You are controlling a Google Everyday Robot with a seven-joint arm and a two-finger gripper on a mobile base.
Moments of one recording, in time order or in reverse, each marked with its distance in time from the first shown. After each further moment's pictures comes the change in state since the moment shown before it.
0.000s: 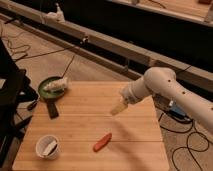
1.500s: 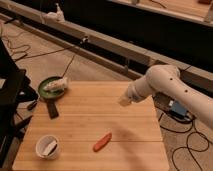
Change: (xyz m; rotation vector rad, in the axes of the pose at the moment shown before) arm 0.023 -0.033 -0.029 0.115 0.114 0.044
